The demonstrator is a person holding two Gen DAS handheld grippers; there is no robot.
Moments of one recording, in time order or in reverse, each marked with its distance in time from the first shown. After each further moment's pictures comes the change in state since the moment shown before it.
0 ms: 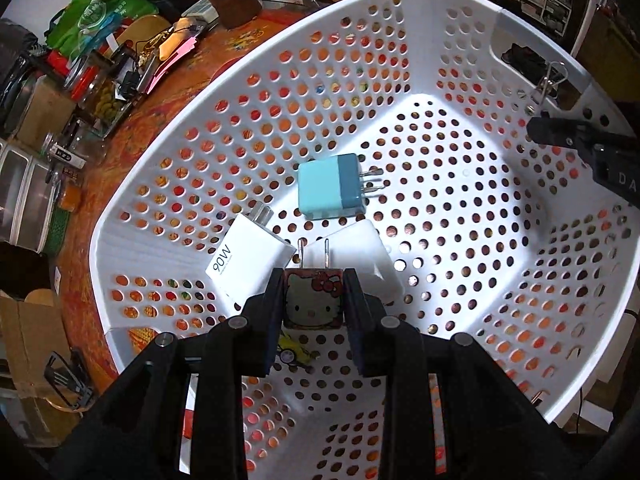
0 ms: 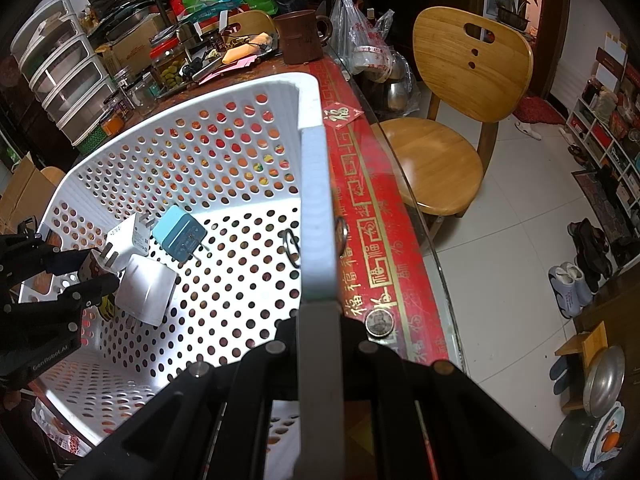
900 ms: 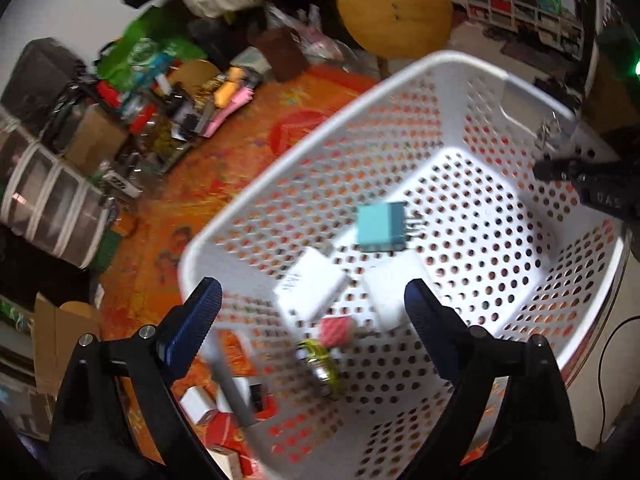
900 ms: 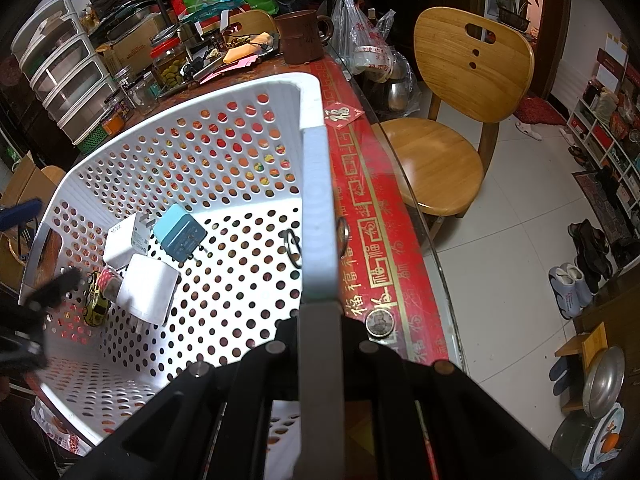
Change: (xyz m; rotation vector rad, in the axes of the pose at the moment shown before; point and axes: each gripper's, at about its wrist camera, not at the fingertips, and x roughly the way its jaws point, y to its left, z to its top) left arm -0.060 0.025 -0.015 -0.042 -0.205 0.155; right arm 0.001 0.001 0.000 -0.001 0.001 0.001
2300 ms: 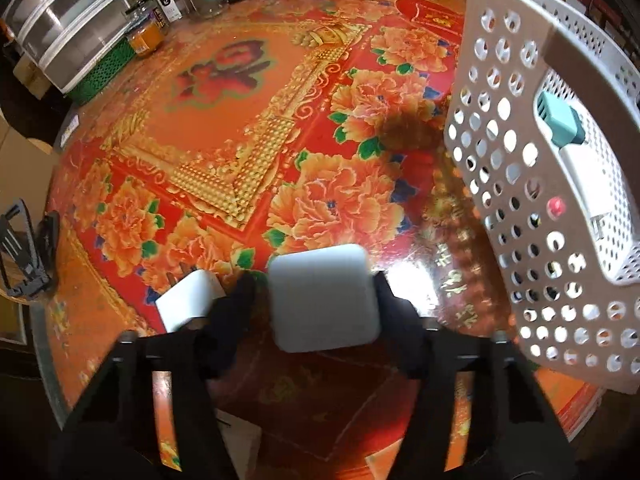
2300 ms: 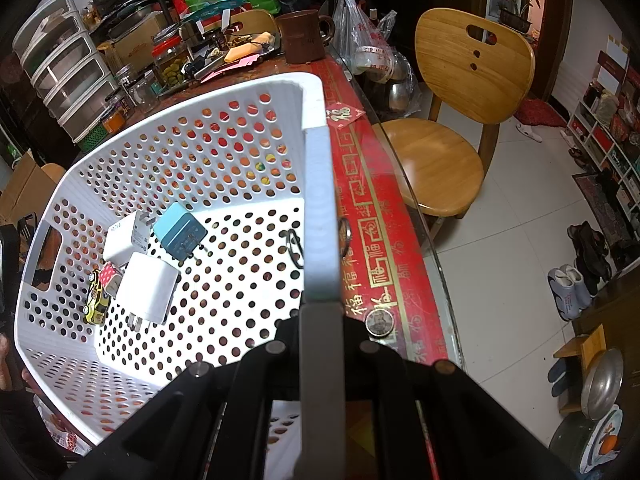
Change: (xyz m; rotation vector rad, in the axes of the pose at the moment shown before) left arm 0.118 0.128 -0.151 -0.368 0.240 -0.117; right arm 0.001 0.001 0.000 -0.005 0.000 0.000
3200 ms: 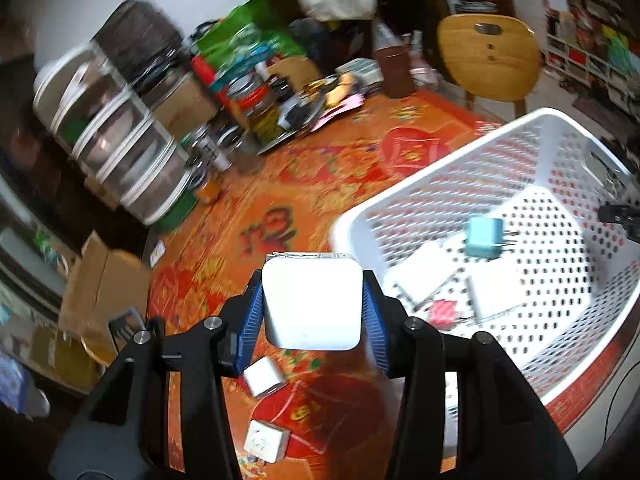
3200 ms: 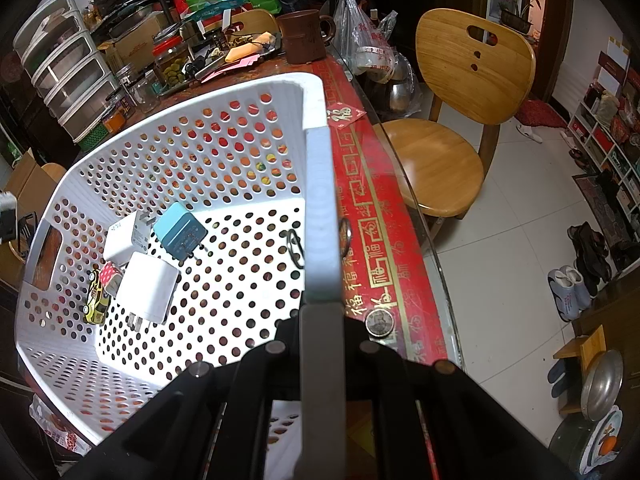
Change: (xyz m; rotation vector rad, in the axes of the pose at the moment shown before) left arm -0.160 -0.108 0.050 0.163 -0.335 0.274; right arm 0.000 0.000 -0.002 -0.004 0.000 0.000
